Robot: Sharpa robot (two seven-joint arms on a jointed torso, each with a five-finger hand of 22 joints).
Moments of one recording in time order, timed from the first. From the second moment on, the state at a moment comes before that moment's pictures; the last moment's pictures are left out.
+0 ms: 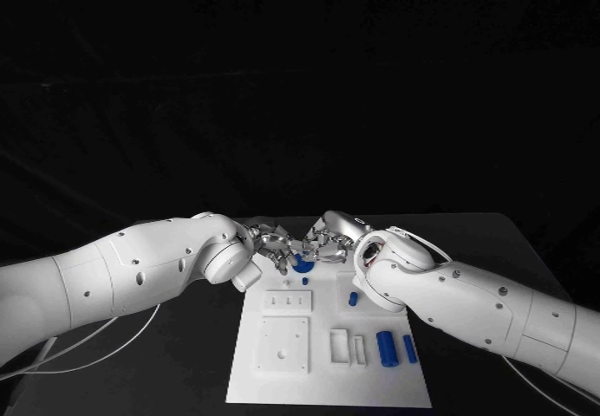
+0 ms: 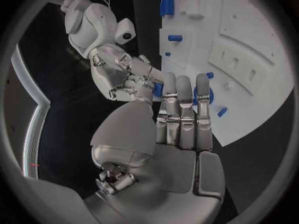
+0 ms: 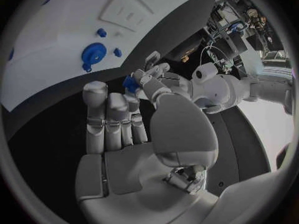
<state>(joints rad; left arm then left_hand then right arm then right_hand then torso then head) 1.43 -0.54 -0.19 1.24 -0.44 -0.12 -0.26 1.27 0.11 -0.10 -0.03 0.38 1.17 0.03 0.06 0.51 1.40 -0.04 0.43 0.24 1.20 -0.06 0.98 0.39 0.01 0.97 -0.08 0.80 0.48 1.10 -0.56 0.18 1.39 -1.49 -0.31 -0.29 1.26 -0.10 0.36 -0.17 0.24 1.21 0.06 0.06 0.06 1.23 -0.02 1.02 1.09 1.44 -0.09 1.03 1.03 0.09 1.47 -0.11 0.68 1.31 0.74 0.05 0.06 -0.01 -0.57</state>
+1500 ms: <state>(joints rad) 1.43 -0.54 -0.19 1.23 -0.45 -0.11 -0.25 1.17 0.09 0.04 -0.14 0.64 1.19 0.06 0.07 0.51 1.47 -0.06 0.43 0.27 1.25 -0.10 1.01 0.44 0.01 0.97 -0.11 0.88 0.54 1.08 -0.61 0.18 1.38 -1.43 -0.34 -0.23 1.37 -0.17 0.07 0.04 0.27 0.77 0.14 0.06 0.05 1.09 0.03 0.91 0.93 1.39 -0.05 0.97 0.97 0.11 1.46 -0.08 0.53 1.31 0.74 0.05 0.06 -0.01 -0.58</state>
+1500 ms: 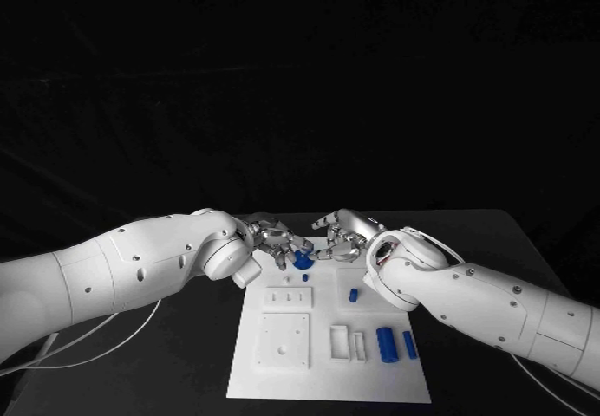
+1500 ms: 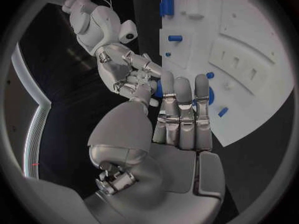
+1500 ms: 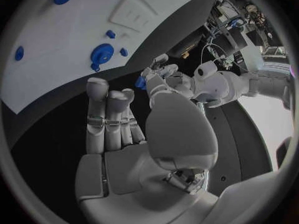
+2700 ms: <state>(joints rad) 1.37 -0.56 -0.24 1.29 -0.69 -0.26 -0.45 1.08 0.11 0.05 -0.22 0.71 1.20 0.06 0.13 0.51 1.48 -0.07 0.58 0.30 1.34 -0.12 1.05 0.48 0.01 1.08 -0.13 0.81 0.63 1.14 -0.81 0.28 1.23 -1.10 -0.36 0.00 1.35 -0.14 0.05 0.01 0.46 0.82 0.13 0.06 0.05 1.06 0.03 0.96 0.81 1.37 -0.04 0.95 0.93 0.11 1.47 -0.07 0.43 1.31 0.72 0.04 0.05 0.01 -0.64</state>
